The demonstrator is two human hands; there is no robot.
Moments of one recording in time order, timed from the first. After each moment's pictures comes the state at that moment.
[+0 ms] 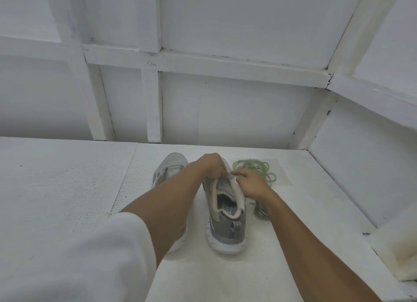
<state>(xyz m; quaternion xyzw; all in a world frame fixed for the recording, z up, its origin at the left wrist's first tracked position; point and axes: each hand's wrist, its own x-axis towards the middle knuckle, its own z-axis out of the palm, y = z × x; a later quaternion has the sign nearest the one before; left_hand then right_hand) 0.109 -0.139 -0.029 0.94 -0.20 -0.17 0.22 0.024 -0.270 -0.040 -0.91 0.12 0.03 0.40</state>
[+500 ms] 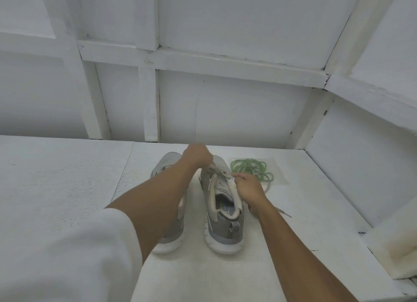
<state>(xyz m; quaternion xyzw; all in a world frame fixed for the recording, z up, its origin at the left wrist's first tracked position) 0.119 -0.122 -0.013 0.97 -0.11 -0.08 0.18 0.019 -0.259 -0.057 -0.84 0.19 -0.03 0.51</state>
